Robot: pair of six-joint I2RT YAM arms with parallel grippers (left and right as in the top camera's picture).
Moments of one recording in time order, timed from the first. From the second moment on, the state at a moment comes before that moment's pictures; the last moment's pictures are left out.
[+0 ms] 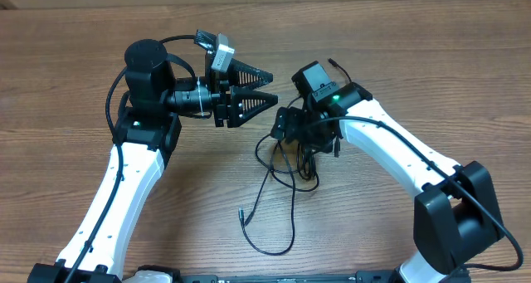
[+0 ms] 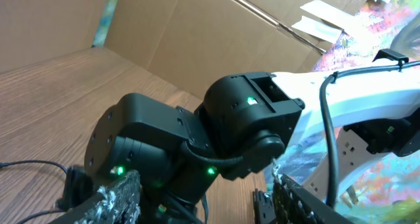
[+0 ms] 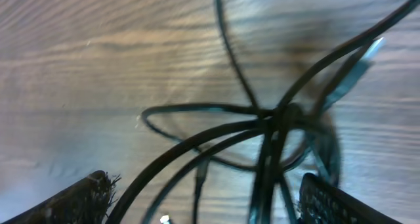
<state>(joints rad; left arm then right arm) -0.17 1.41 1.07 0.17 1.30 -0.34 0.51 1.80 1.34 -0.84 -0.25 0.72</state>
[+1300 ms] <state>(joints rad) -0.15 1.41 1.07 0.04 1.29 -0.24 0.41 1.80 1.34 -0.88 0.00 0.85</state>
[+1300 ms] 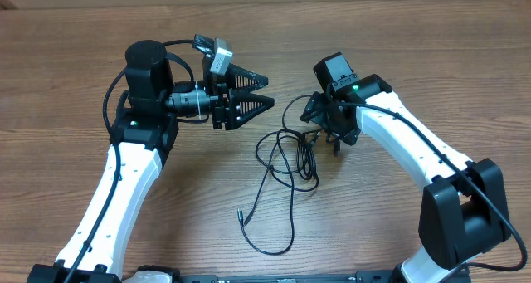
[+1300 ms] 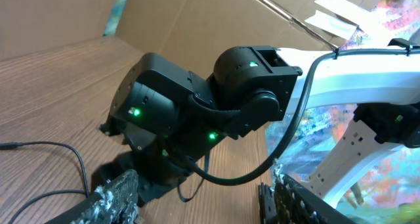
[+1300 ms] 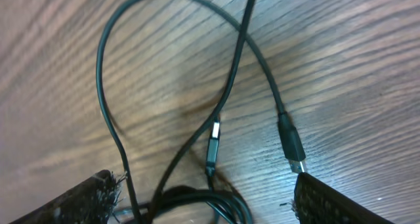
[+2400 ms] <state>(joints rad) -0.15 1.41 1.07 0.03 1.25 -0.23 0.47 1.80 1.34 -0.94 -0.23 0.52</state>
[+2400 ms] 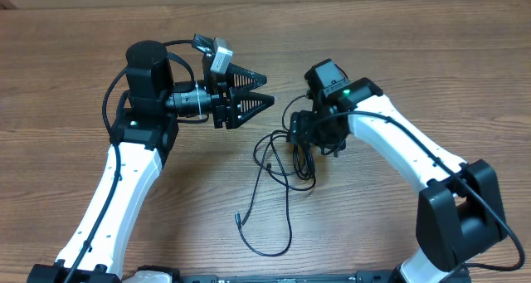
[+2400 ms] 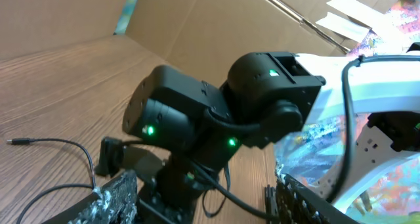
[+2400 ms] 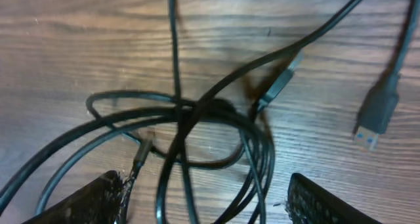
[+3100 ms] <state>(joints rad) -0.15 1.41 1.07 0.02 1.25 -0.23 0.54 1.80 1.20 -0.88 -0.17 0.51</state>
